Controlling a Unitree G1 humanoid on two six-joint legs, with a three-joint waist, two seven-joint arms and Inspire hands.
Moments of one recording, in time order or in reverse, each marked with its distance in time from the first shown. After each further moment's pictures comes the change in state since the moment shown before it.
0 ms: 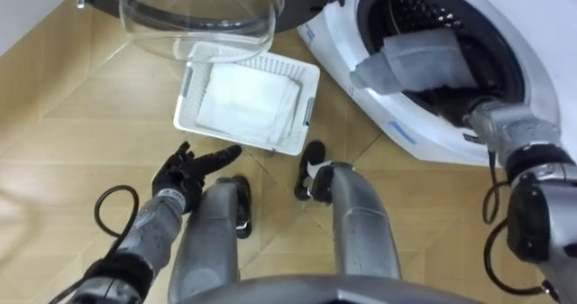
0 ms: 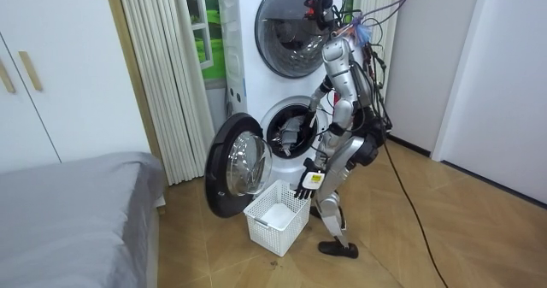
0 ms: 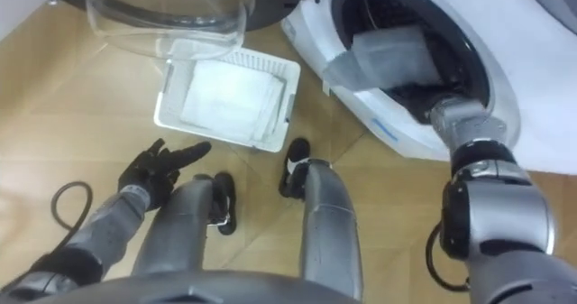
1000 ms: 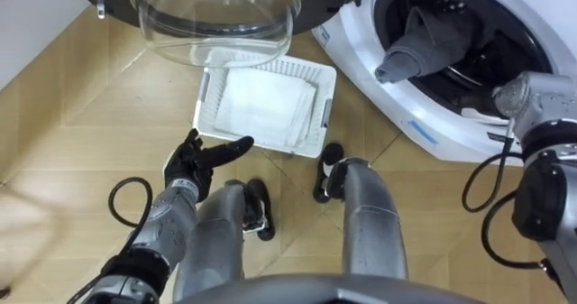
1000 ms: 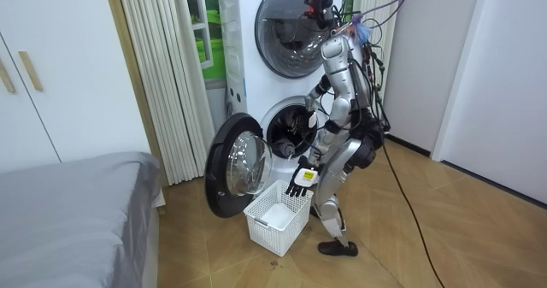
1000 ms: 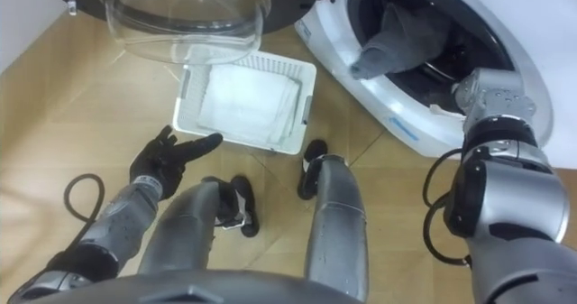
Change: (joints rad) left arm -0.038 -0.073 0.017 -0.009 0.106 0.000 0.021; right arm -0.037 -0.006 -0.117 -0.037 0.123 -0.185 -0.345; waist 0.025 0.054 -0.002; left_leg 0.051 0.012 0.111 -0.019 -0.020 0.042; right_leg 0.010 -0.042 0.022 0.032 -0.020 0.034
